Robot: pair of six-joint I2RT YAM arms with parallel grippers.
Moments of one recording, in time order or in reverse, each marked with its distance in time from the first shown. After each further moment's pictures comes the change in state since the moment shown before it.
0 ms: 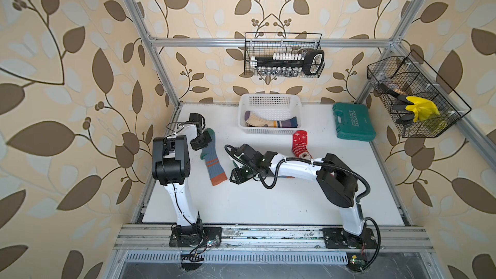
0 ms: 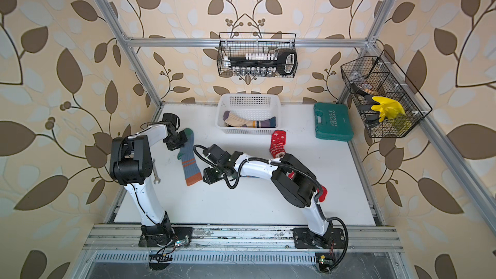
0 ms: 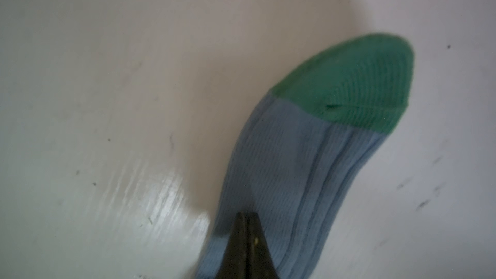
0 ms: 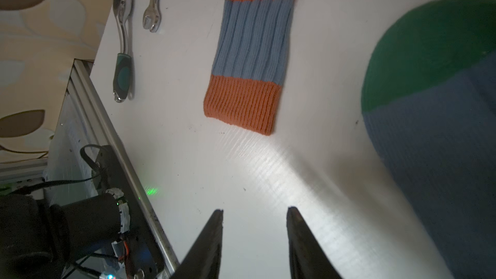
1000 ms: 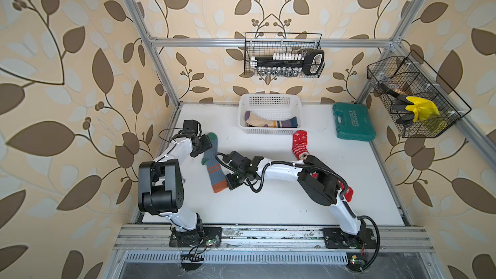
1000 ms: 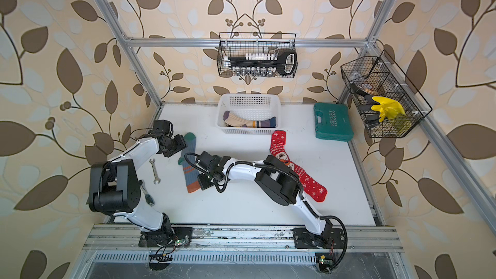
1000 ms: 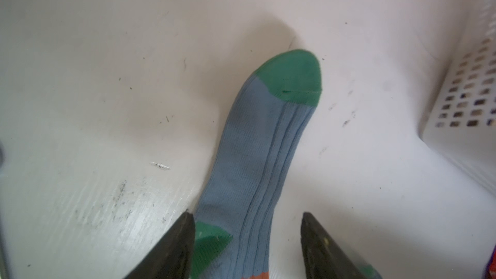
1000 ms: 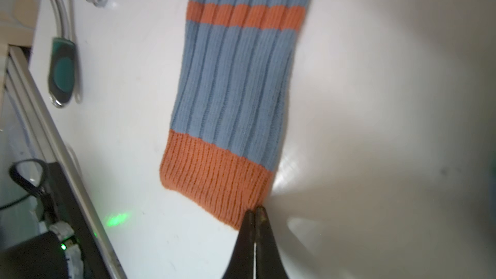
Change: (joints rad) left arm 0.000 -0.384 -0.294 0.102 0.062 -0.047; right arm 0.049 0.127 0.086 -0.055 0.056 -0.010
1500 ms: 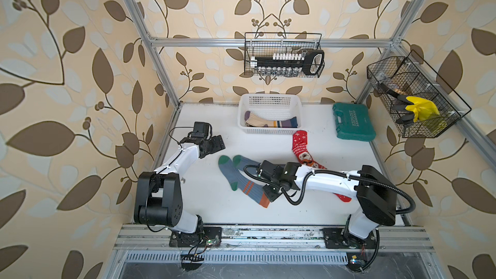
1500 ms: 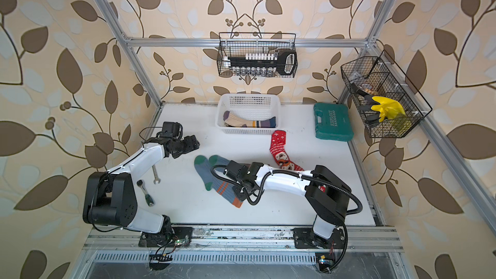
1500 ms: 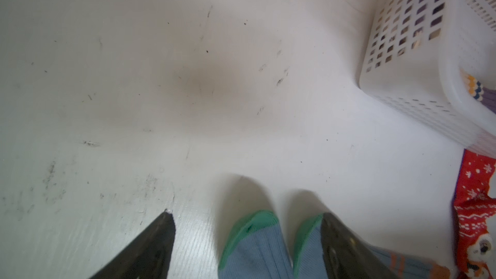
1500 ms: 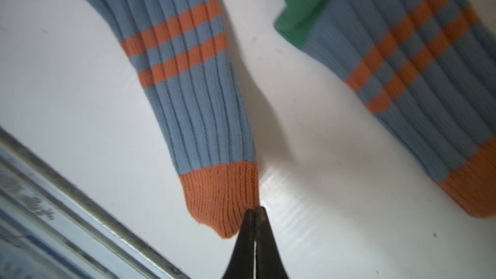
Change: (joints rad) left arm -0.152 -0.091 -0.055 0.014 -0.001 -0.008; right arm -0.010 -0.532 -0.503 -0.322 0.279 -0.120
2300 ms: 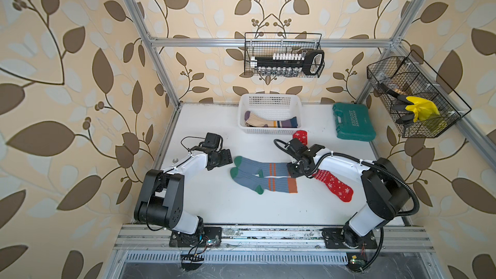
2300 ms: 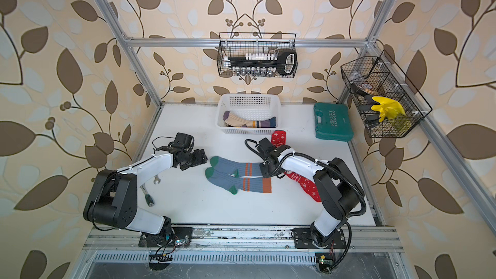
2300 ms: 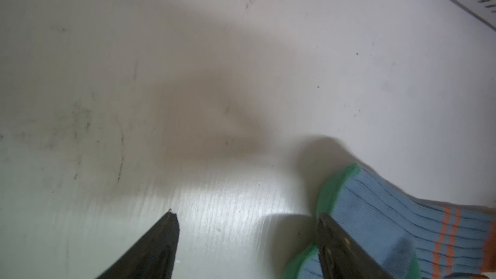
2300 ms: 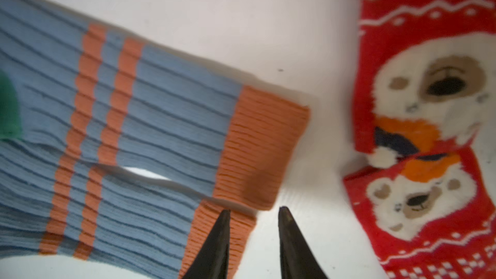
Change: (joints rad) left arm -0.143 0.000 -0.149 0.037 -0.014 -0.032; right arm -0.480 -0.045 -0.091 0.059 -0.027 -0.072
